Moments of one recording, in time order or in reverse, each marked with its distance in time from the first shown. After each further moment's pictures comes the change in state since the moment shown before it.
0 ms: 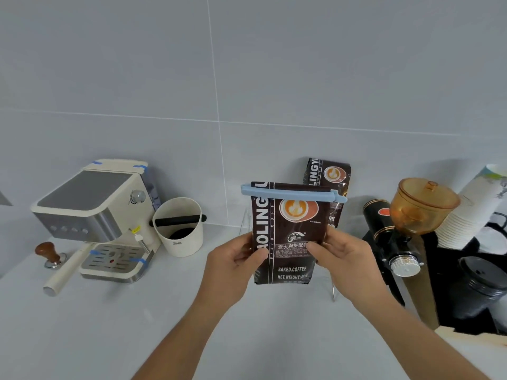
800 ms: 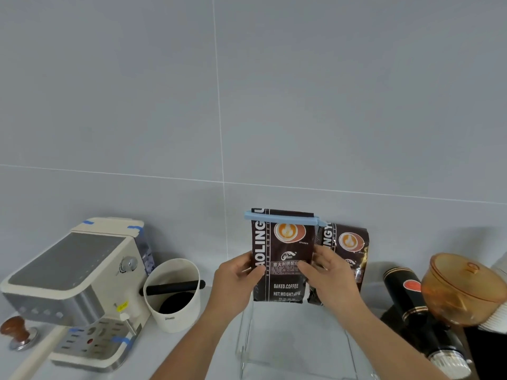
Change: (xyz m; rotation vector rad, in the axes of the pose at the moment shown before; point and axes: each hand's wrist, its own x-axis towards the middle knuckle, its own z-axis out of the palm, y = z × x) left_hand 0.151 -0.010 -0.014 -0.046 0.036 -0.033; right_hand 0.146 0.004 0.032 0.112 0.092 0.088
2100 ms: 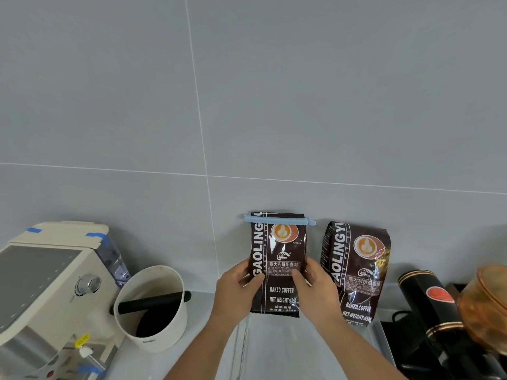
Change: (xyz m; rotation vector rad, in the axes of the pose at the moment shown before) left_hand 0.079 -0.080 0.016 0.148 -0.029 -0.102; right_hand 0.074 0.087 0.029 -0.320 0.139 0.084
